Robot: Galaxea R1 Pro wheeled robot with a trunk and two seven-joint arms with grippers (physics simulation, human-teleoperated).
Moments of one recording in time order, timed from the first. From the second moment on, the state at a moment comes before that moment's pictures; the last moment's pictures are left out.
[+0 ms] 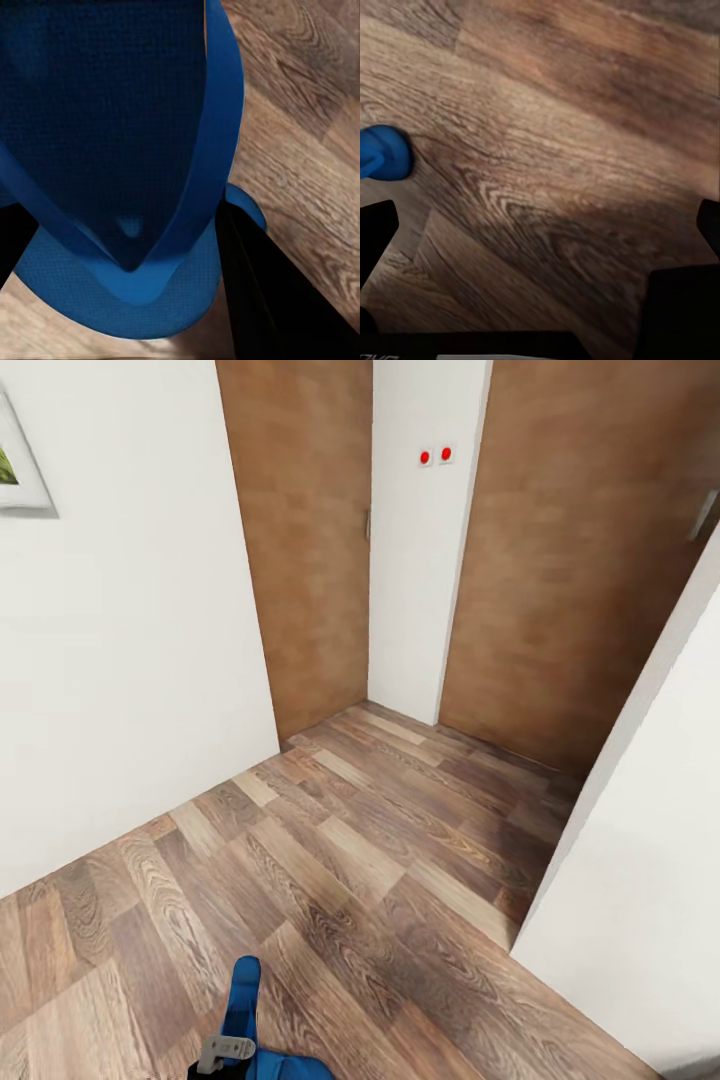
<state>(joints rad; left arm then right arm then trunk) -0.34 0.06 0.16 -0.27 -0.07 -0.18 -0.41 -0.01 -0.11 -0.18 -0.57 -0.33 0.14 0.49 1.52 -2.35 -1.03</state>
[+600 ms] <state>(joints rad) -0.34 0.06 0.16 -0.27 -0.07 -0.18 -0.41 -0.01 -0.11 -0.18 -0.57 -0.33 0.14 0.49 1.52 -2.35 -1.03</state>
